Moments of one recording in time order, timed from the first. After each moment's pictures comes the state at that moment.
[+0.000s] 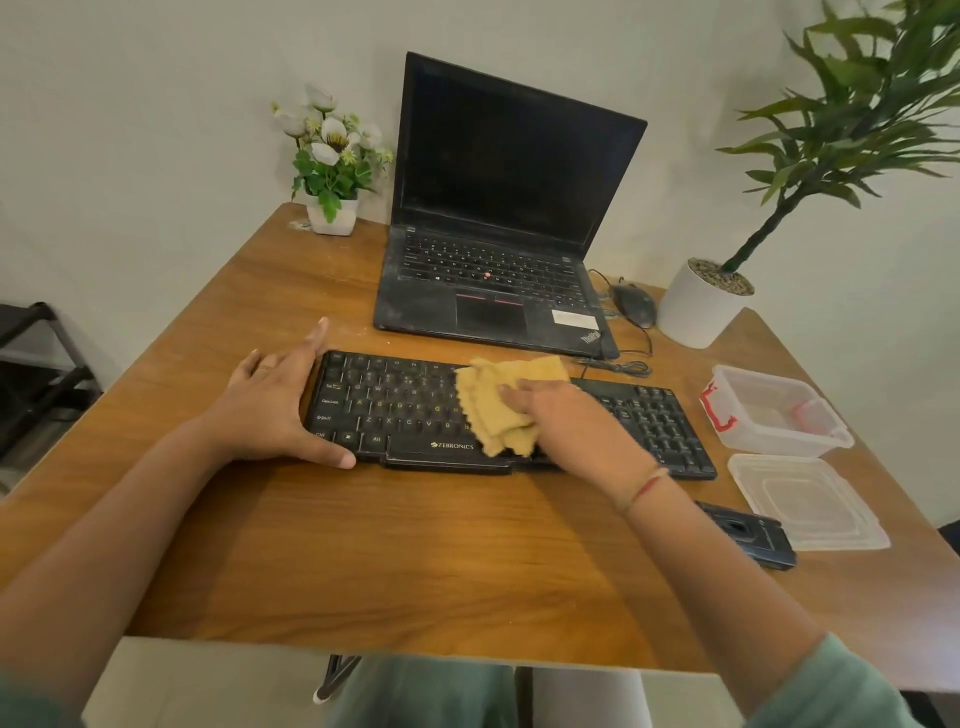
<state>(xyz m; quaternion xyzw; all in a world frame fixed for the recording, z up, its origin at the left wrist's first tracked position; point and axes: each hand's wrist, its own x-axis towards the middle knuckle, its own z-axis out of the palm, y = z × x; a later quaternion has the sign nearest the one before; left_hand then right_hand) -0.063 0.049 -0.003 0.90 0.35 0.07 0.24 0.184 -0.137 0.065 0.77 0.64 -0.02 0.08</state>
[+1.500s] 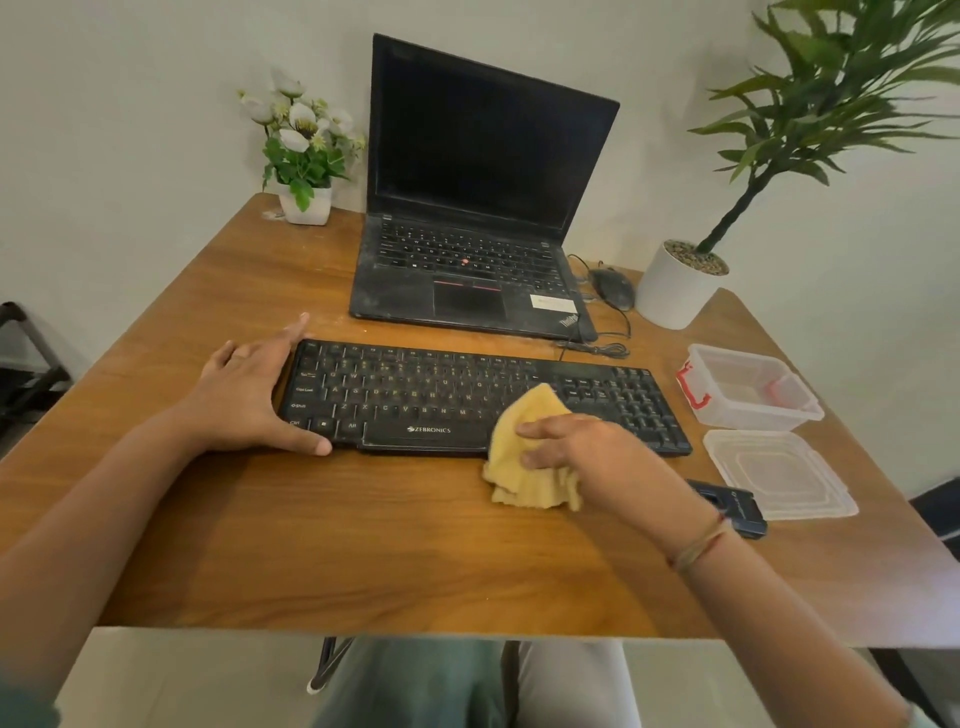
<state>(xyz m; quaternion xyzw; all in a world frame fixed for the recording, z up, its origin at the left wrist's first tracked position) -0.063 0.050 -0.005 0.91 0.35 0.07 0.22 0.196 -0.203 0.069 0.71 0.69 -0.05 0.10</state>
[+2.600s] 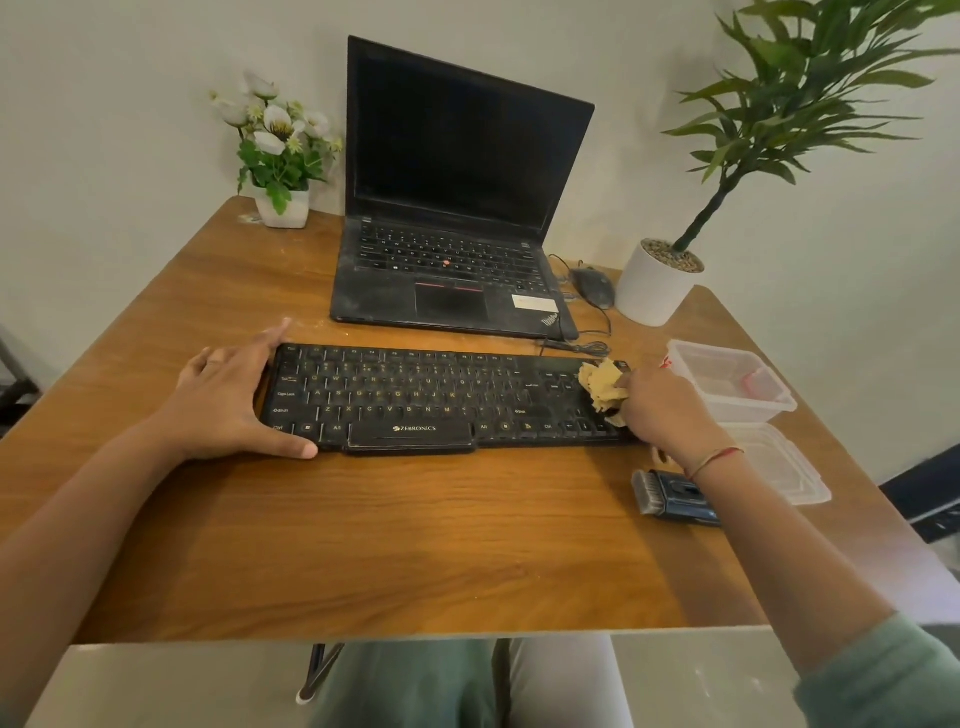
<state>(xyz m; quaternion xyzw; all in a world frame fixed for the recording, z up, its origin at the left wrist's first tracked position) -0.061 0.046 -0.004 0.90 0.36 0.10 0.23 0.271 -0.196 0.077 0.92 0.39 0.00 0.07</state>
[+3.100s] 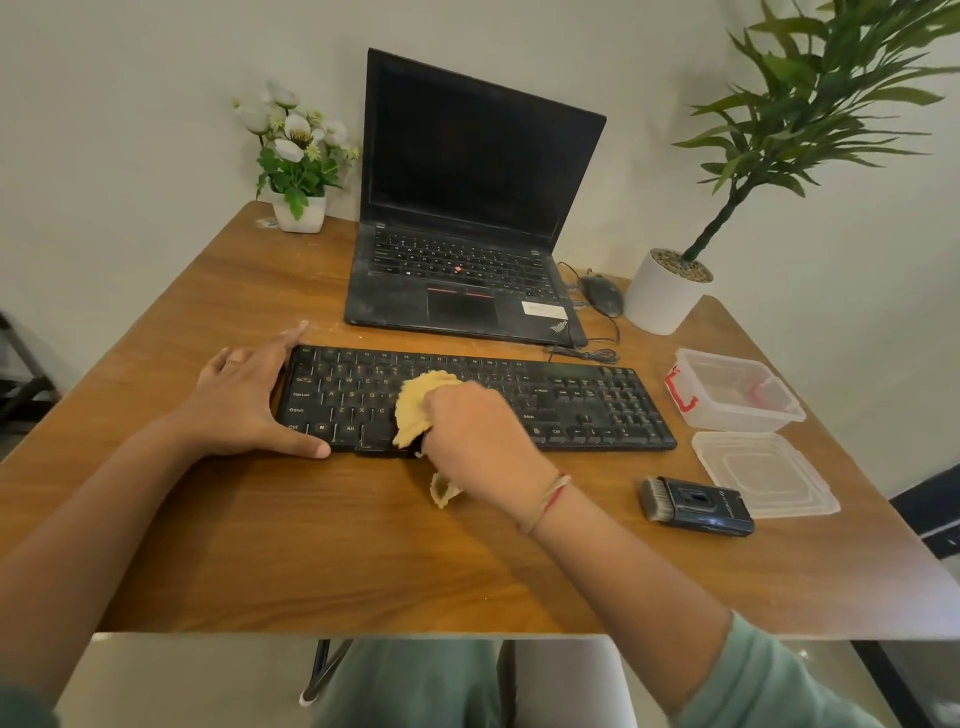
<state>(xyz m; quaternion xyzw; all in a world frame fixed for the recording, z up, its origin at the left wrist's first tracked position) -0.062 0.047 -0.003 0.90 0.36 0.09 0.24 0.104 -0.135 0.079 0.79 0.60 -0.10 -0.05</state>
